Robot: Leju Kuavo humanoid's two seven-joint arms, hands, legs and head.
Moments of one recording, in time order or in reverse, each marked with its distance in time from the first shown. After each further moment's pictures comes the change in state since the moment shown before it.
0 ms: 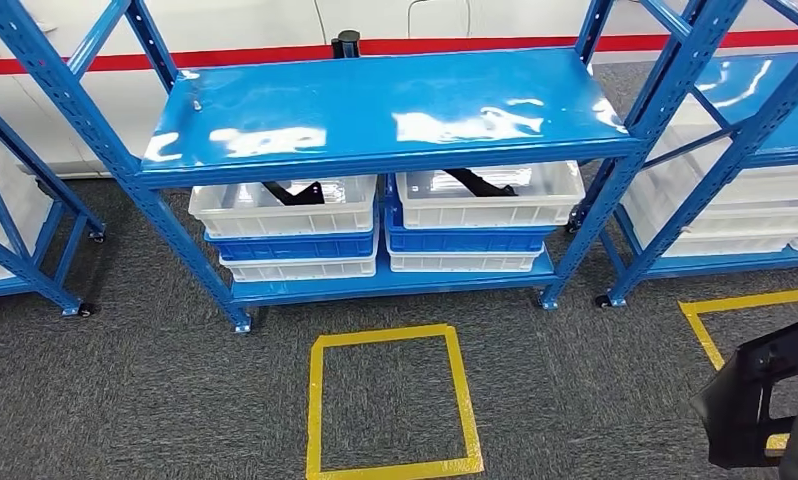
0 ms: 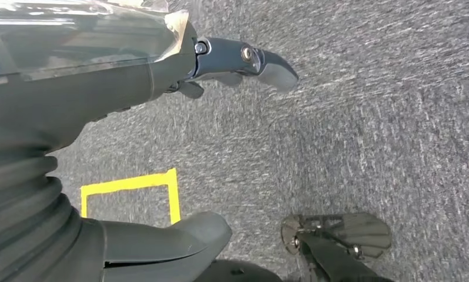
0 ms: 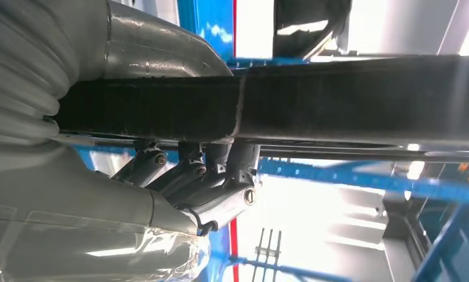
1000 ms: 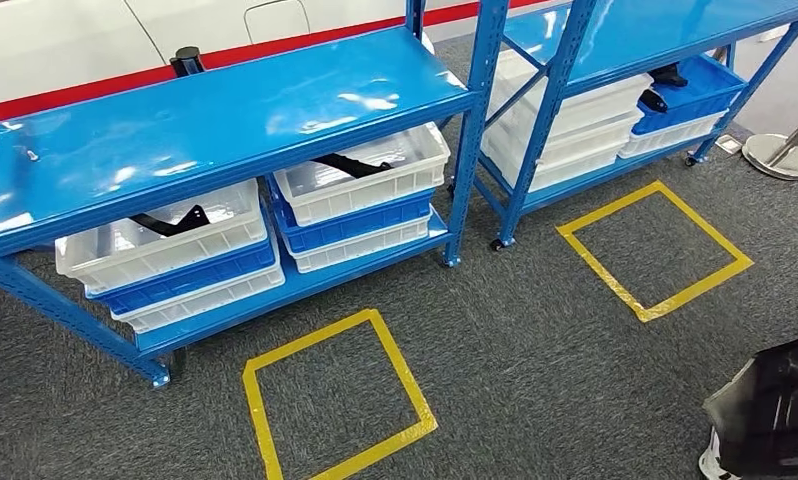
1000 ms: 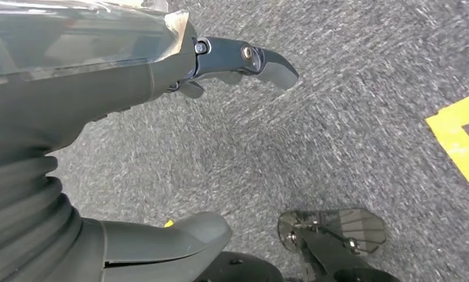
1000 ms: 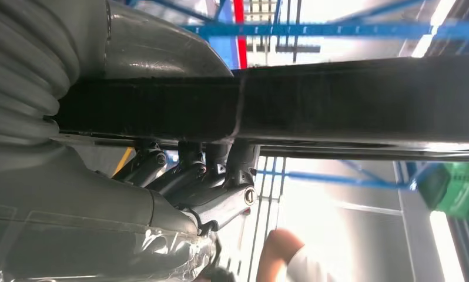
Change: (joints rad) left arm 0.001 -0.007 0.006 0.000 0.000 -0.002 -0.003; right arm -0.021 0.042 -0.046 -0.008 0.000 0.008 0.005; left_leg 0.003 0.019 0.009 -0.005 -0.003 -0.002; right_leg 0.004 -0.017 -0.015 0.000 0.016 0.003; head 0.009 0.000
